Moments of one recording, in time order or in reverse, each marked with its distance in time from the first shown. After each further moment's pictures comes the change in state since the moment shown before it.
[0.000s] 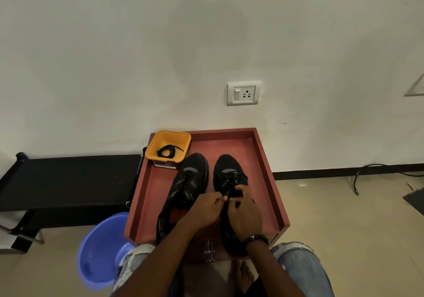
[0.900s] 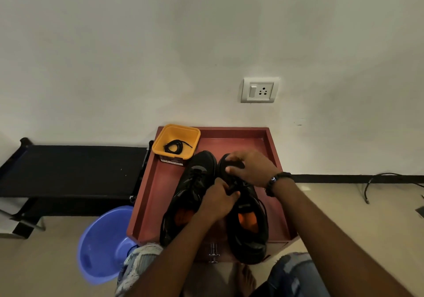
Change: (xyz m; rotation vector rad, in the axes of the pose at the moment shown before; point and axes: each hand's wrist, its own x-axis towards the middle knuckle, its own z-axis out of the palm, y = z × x) left_hand 0.017 0.012 -0.010 -0.270 0.138 -0.211; right_hand 0.104 -0.080 -0.054 -0.393 -0.427 -0.425
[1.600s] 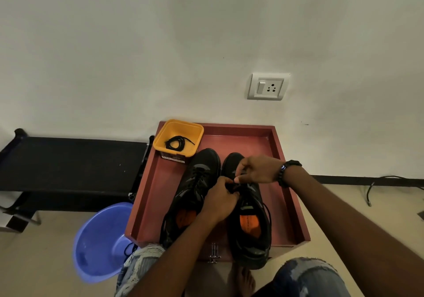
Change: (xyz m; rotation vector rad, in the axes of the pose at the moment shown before) left_hand 0.013 -0.012 0.003 -0.157 -0.010 0.011; right_hand 0.028 0.016 -0.004 -0.134 -0.432 0.040
